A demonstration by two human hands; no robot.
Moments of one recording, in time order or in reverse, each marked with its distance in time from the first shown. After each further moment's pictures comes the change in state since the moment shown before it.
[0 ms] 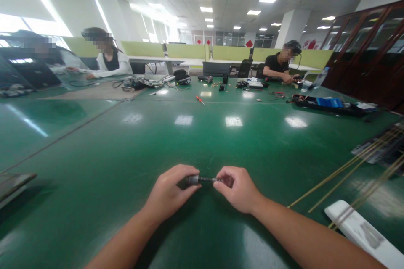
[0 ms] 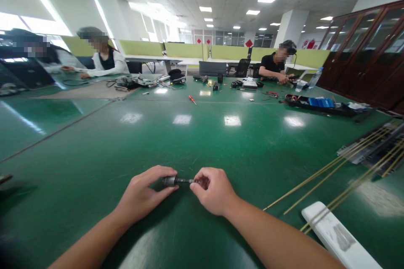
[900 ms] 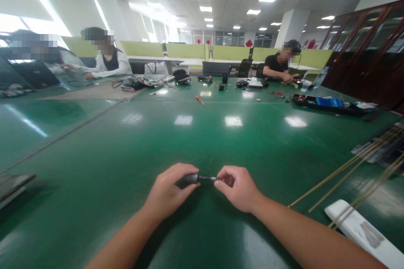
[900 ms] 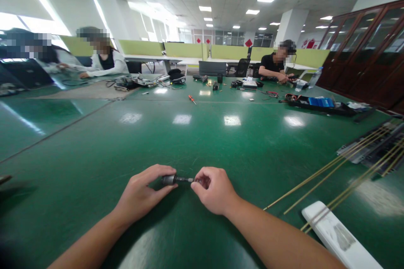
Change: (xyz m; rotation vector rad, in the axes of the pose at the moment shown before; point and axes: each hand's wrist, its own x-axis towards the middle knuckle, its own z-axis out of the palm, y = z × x) left_hand 0.000 -0.002 -0.001 0.001 0.033 -0.003; right_hand 0.000 0.001 -0.001 0.008 0.007 0.007
